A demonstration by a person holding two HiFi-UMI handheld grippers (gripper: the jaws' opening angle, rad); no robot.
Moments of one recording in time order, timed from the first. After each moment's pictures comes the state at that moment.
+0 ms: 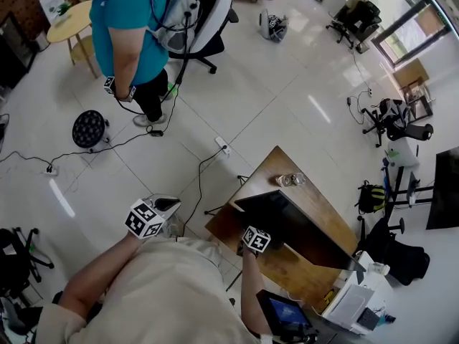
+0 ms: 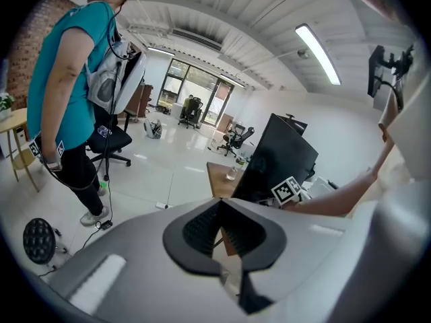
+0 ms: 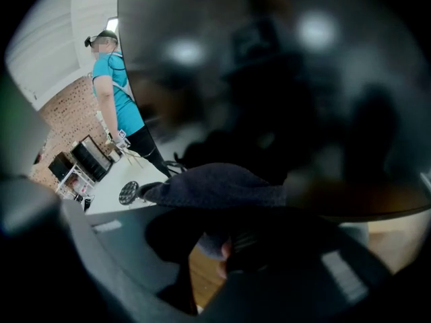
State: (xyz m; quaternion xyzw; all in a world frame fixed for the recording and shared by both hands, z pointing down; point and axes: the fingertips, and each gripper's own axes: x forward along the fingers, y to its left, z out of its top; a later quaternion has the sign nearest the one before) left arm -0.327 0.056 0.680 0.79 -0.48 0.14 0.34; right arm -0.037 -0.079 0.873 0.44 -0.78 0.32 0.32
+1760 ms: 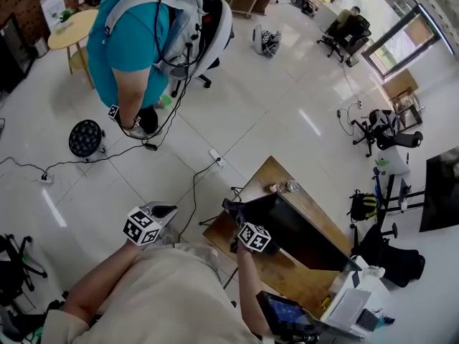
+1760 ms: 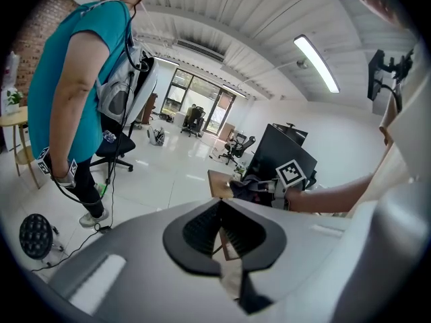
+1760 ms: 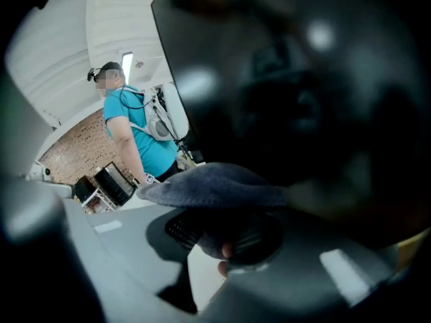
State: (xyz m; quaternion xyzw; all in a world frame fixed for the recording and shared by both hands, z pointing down) left arm -0.340 0.073 0.667 0.79 -0.50 0.10 0.33; right arm -0.131 -0.098 0.758 0.40 -0.84 0.32 0.20
